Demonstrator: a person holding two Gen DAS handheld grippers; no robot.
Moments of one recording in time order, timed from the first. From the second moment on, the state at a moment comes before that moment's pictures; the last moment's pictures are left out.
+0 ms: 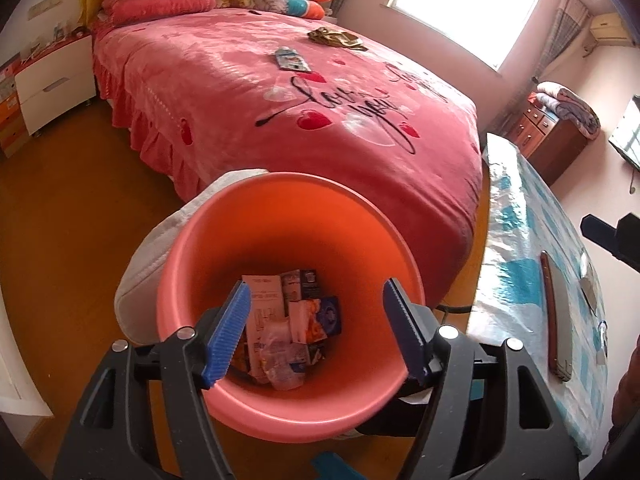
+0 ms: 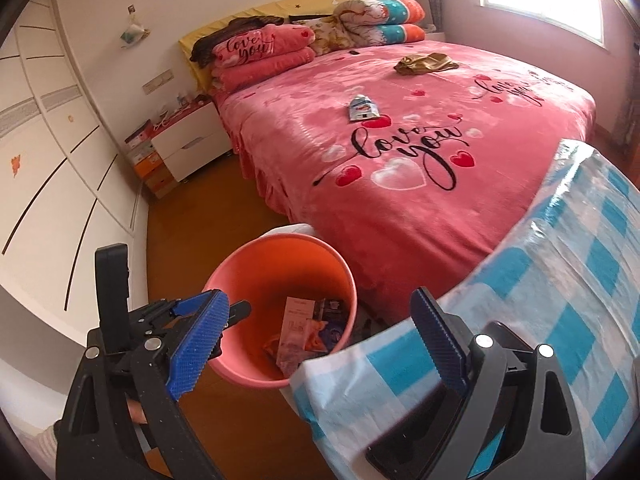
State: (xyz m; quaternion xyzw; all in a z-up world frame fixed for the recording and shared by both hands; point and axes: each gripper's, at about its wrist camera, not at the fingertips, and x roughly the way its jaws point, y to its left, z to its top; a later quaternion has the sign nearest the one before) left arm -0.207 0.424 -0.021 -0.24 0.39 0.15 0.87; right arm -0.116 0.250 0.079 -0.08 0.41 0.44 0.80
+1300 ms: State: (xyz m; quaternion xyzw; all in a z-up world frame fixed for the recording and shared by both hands) left arm -0.176 0.310 0.046 -0.15 0.38 0.06 0.91; right arm -0.126 0.107 0.092 0.00 0.37 0.36 0.86
